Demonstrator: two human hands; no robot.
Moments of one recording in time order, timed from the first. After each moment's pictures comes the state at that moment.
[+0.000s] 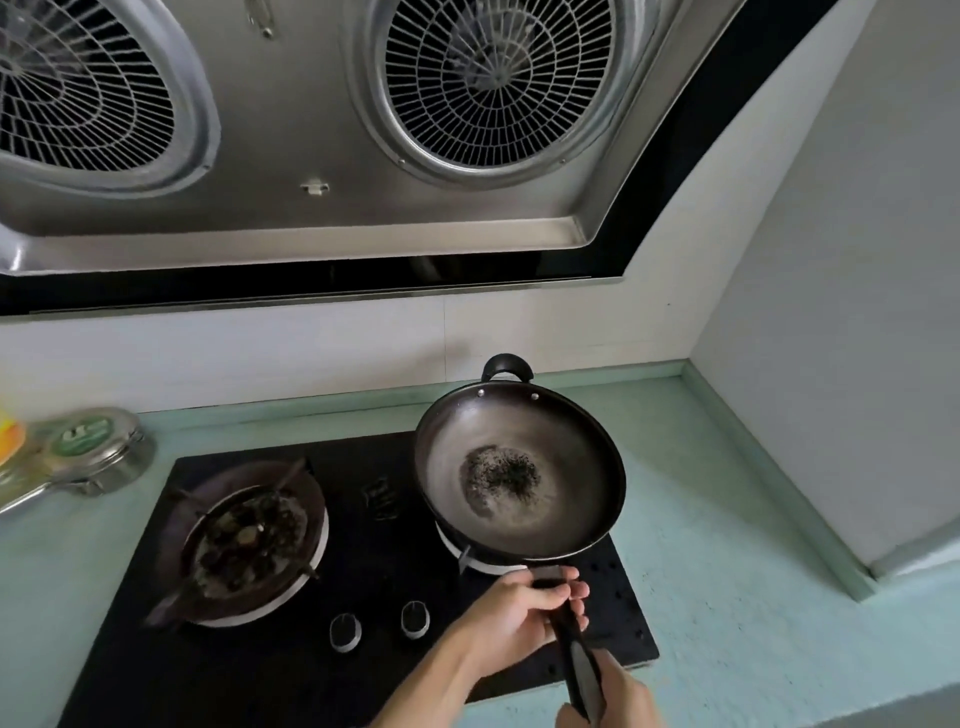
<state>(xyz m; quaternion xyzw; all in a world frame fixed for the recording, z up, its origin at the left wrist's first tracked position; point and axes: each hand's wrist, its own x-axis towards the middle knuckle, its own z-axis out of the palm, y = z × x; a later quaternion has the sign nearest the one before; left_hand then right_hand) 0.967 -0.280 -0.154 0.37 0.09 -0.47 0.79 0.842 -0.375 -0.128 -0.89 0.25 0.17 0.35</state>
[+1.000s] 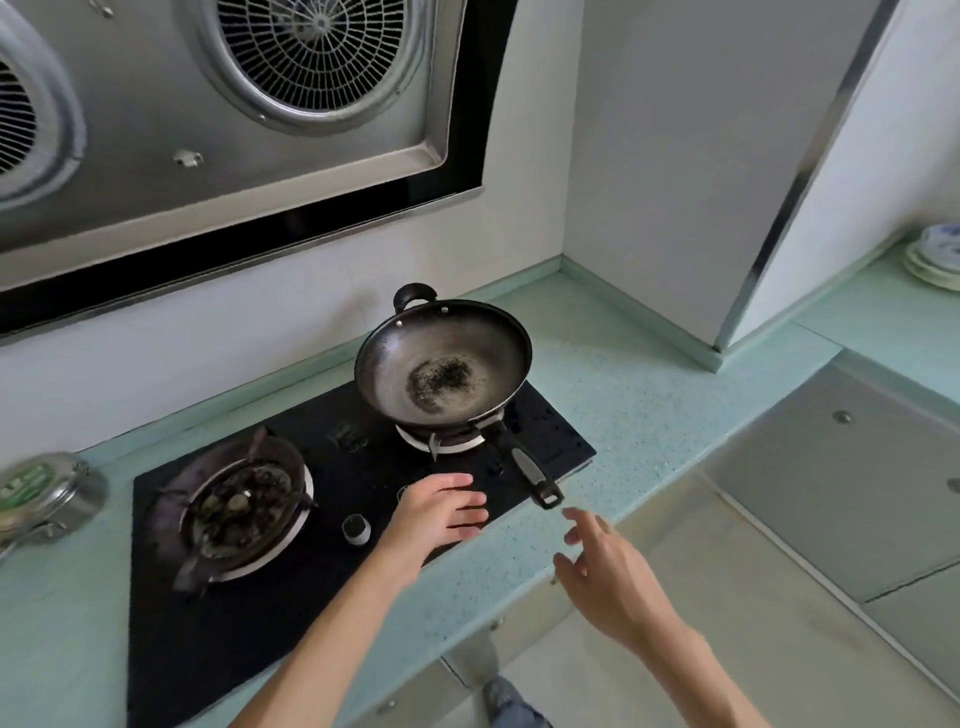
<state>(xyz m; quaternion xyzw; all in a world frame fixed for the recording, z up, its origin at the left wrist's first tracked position) 0.894 -0.163 -0.117 0.68 -0.03 -0.39 0.62 0.720 -0.300 -0.126 -0.92 0.26 -0.04 0.30</state>
